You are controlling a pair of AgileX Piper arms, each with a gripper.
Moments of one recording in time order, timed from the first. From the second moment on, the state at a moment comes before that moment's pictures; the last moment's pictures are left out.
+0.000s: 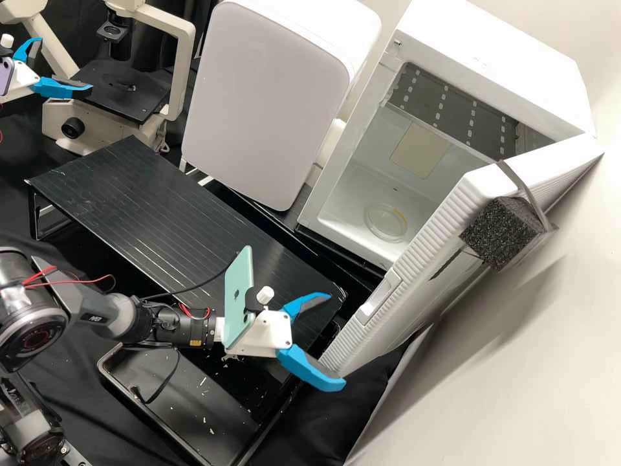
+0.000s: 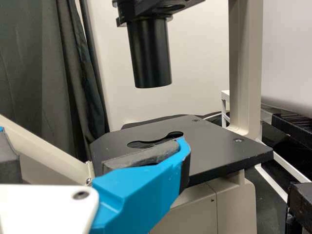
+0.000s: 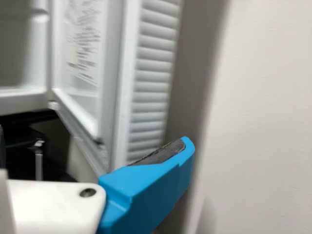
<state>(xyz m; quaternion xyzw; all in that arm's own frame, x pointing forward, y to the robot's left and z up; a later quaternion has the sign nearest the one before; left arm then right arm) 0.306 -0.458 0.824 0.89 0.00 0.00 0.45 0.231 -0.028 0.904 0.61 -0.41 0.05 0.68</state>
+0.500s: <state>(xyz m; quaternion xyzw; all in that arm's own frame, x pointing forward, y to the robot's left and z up) 0.306 -0.458 0.824 0.89 0.00 0.00 0.45 0.225 -0.020 0.899 0.64 -0.38 0.08 0.66</state>
